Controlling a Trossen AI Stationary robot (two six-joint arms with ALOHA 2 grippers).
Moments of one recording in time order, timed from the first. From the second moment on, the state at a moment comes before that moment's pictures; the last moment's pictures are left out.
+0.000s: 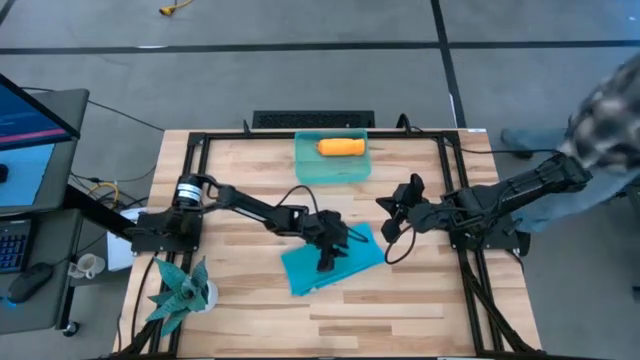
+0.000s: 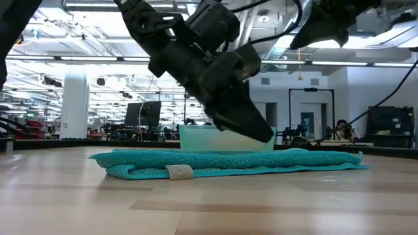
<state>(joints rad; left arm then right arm) -0.06 2.05 1.19 0.18 0.18 -0.07 0.32 1.05 0.81 -0.48 0.68 0.55</state>
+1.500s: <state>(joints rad) -0.20 1.80 1.27 -0.58 -0.36 -0.31 0.32 1.05 0.81 -0.49 0.68 0.51</state>
